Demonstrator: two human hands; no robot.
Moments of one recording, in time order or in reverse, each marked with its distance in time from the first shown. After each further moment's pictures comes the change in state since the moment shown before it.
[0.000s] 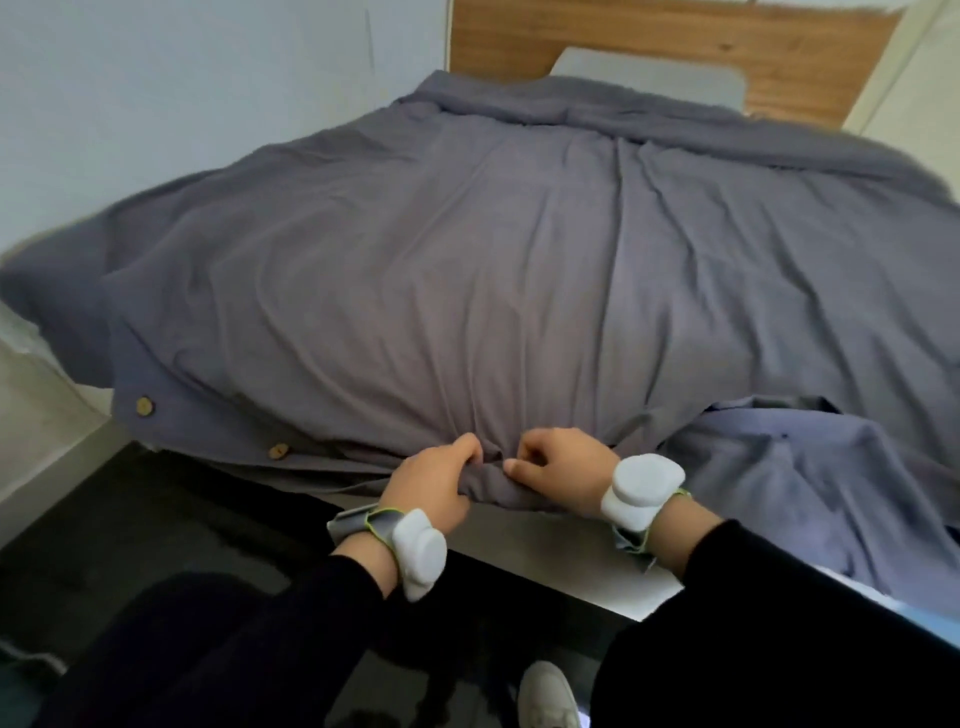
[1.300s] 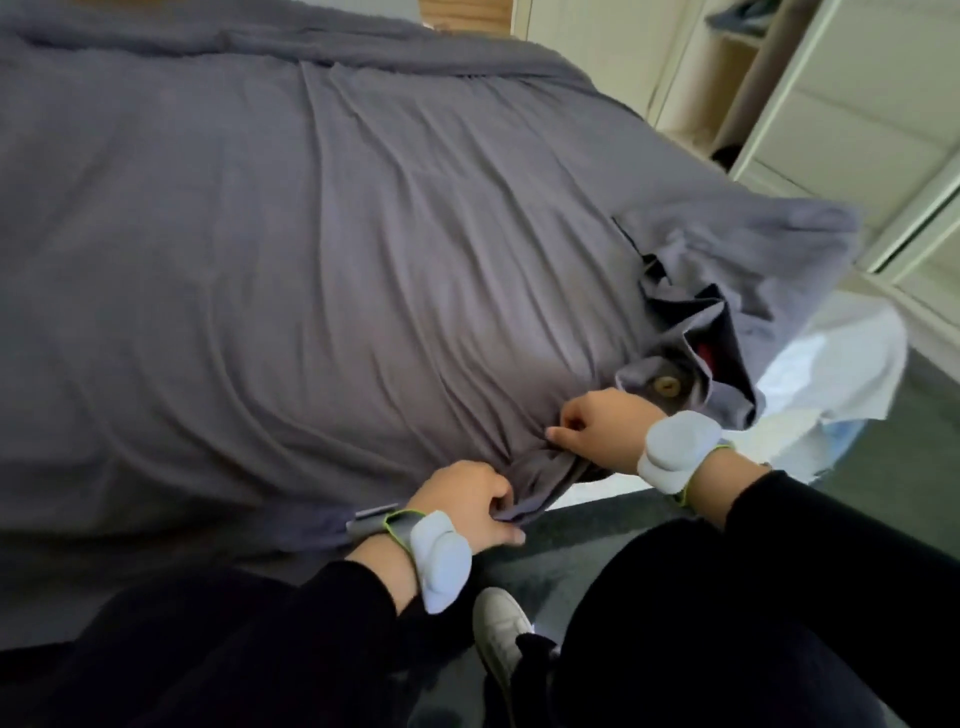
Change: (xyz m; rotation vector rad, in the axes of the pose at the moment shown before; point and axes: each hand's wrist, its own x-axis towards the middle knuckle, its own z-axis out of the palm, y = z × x) left_hand 0.009 0.182 0.108 0.109 -0.568 0.589; right_hand -0.168 0.180 -0.022 -0.111 0.127 0.552
